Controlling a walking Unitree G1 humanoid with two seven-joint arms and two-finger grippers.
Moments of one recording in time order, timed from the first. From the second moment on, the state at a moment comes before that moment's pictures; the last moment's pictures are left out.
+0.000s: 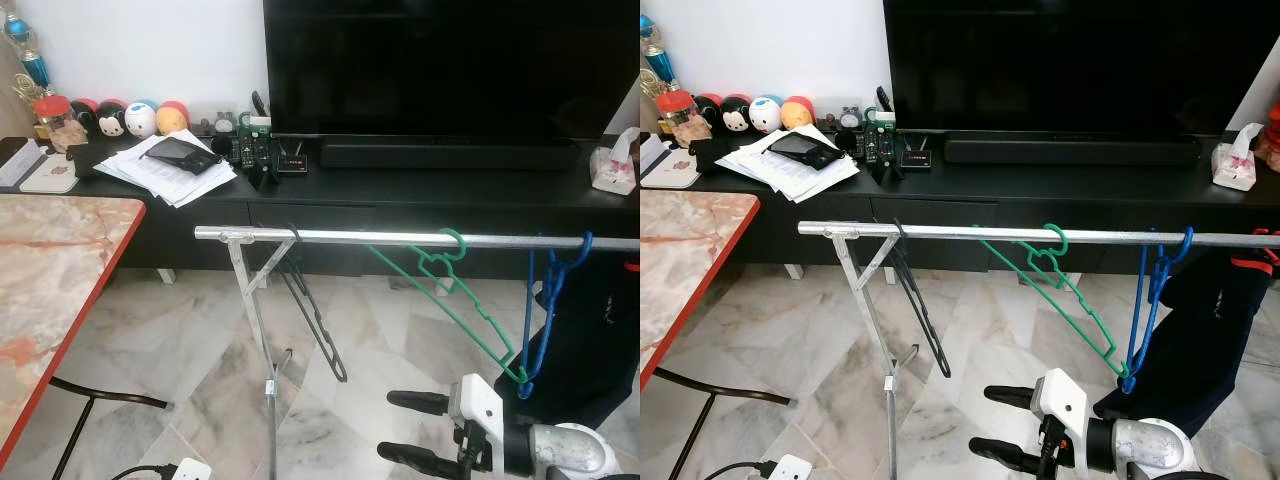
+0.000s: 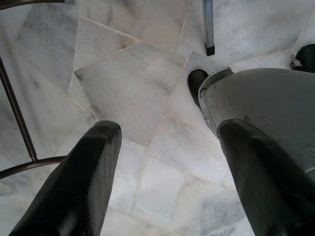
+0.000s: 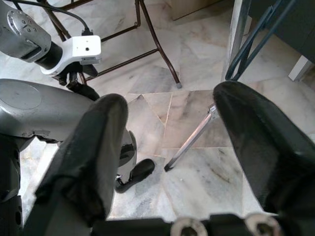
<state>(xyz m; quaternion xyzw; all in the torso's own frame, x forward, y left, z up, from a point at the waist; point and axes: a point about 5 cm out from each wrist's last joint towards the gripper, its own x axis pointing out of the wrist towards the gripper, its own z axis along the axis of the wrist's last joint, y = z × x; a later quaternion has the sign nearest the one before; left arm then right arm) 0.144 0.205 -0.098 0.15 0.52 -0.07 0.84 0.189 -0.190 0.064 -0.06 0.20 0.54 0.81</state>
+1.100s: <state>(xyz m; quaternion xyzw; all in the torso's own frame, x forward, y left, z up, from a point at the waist) 0.144 0.205 -0.098 0.15 0.52 -0.07 0.84 0.197 -0.156 0.073 -0.06 0.16 0.60 0.78</state>
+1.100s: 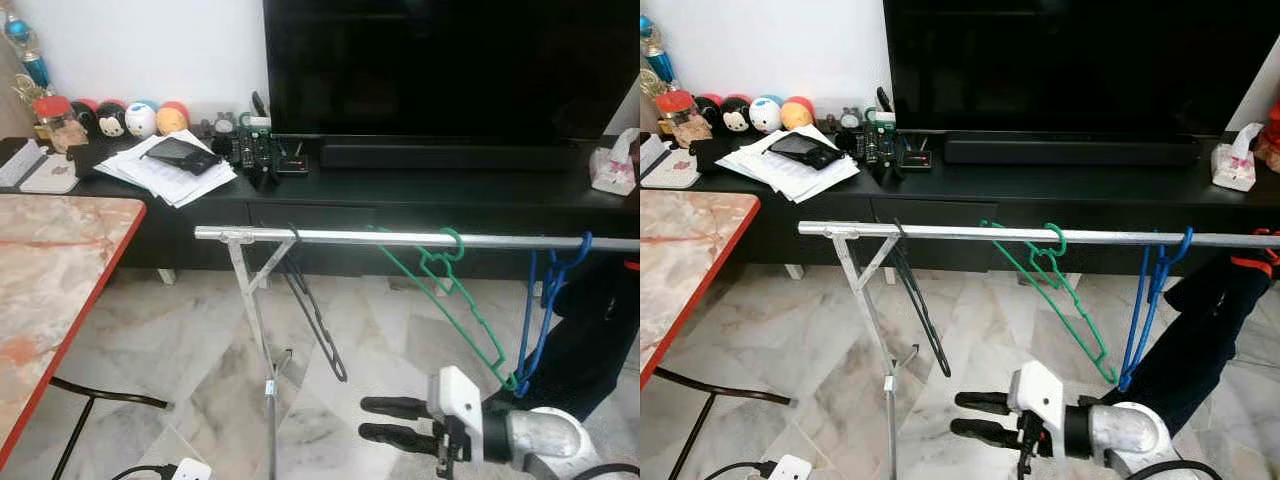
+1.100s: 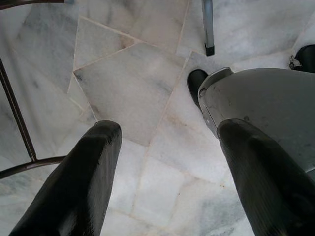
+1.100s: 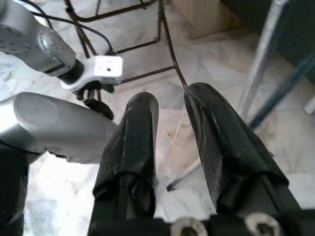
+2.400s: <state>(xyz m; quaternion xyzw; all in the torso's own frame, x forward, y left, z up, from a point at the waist) 0.145 0.205 -0.098 0.15 0.52 -0.08 0.84 0.200 -0.124 0.069 -0.03 0.15 0.65 0.75</state>
